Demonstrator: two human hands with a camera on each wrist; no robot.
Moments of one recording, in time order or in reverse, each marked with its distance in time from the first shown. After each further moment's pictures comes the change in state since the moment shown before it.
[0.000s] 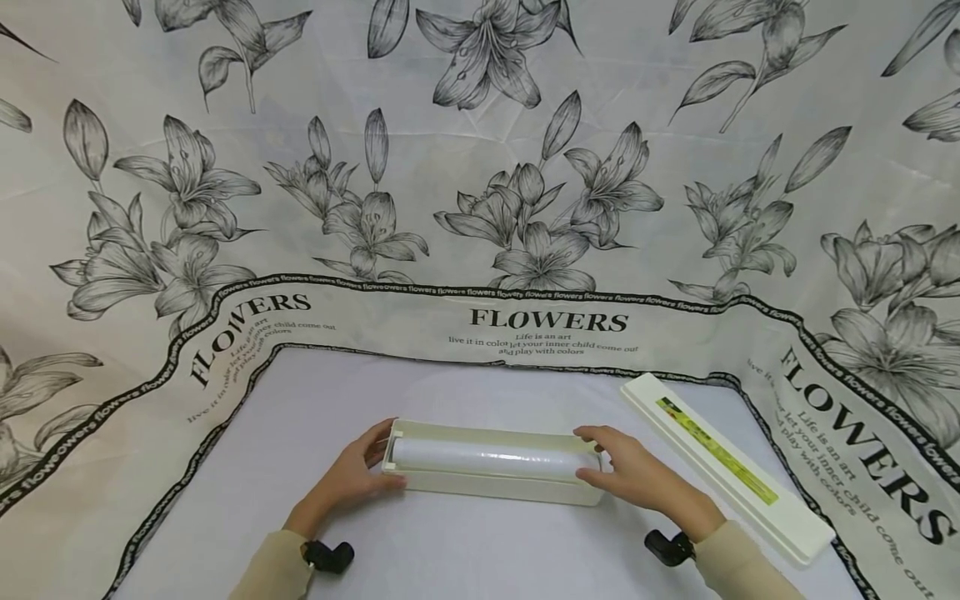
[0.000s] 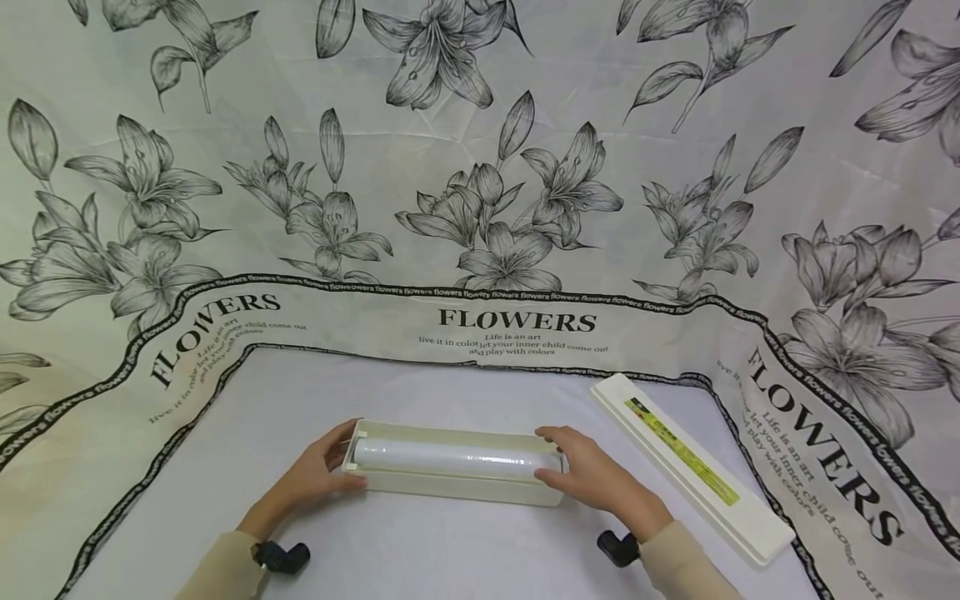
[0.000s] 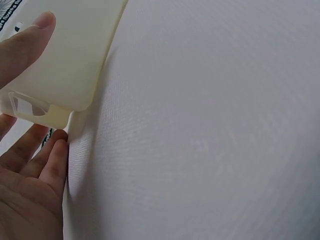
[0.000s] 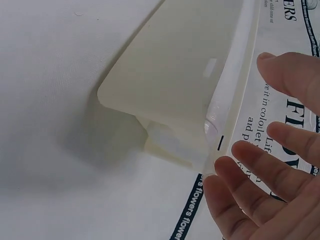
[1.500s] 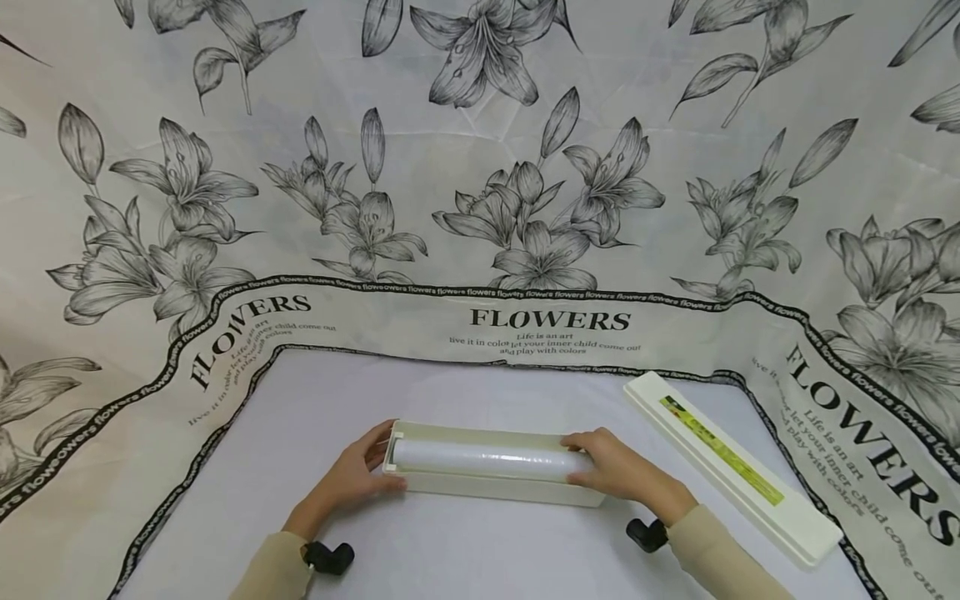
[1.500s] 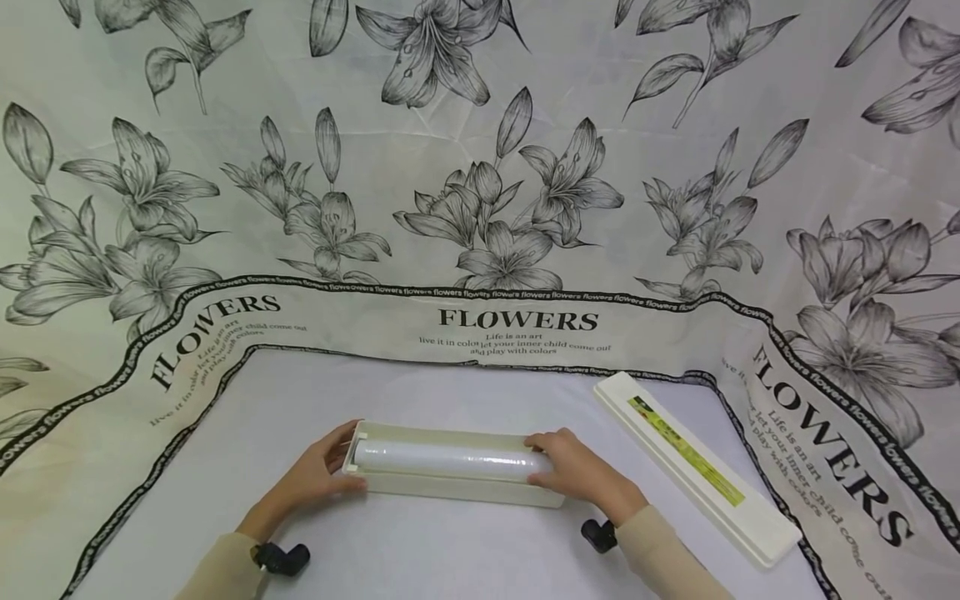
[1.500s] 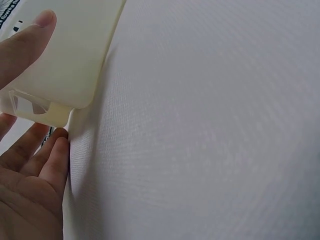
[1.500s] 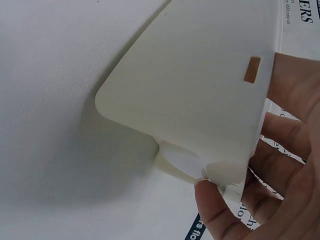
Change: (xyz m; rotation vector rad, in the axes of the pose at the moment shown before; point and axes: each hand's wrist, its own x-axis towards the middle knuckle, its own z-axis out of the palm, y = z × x) left_hand 0.000 -0.004 -0.002 0.005 0.001 0.013; right_hand 0.030 0.008 0.020 -0.102 -0.090 -0.058
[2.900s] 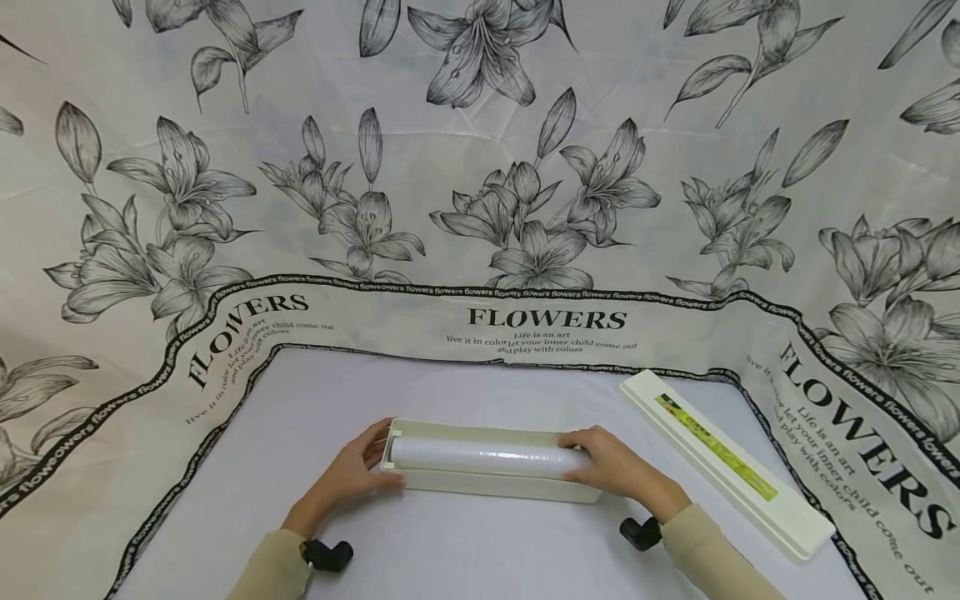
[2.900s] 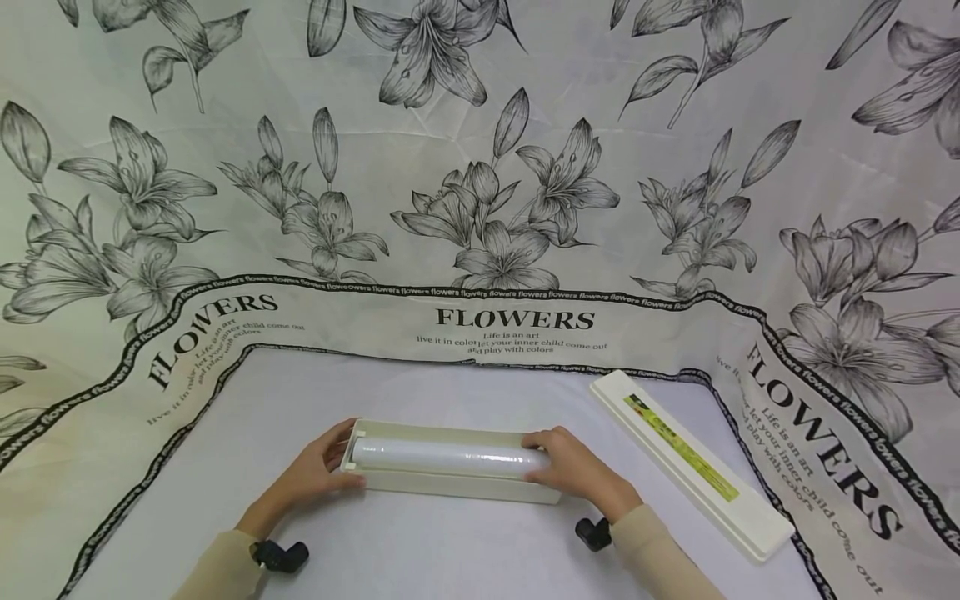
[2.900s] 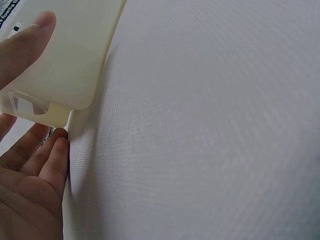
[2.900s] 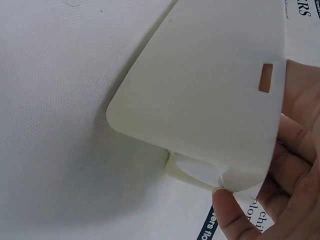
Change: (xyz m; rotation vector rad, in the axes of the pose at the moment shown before) left_hand 0.003 0.000 0.001 -0.024 0.004 -0.034; right_hand 0.000 0.002 0.006 0.038 0.041 0.051
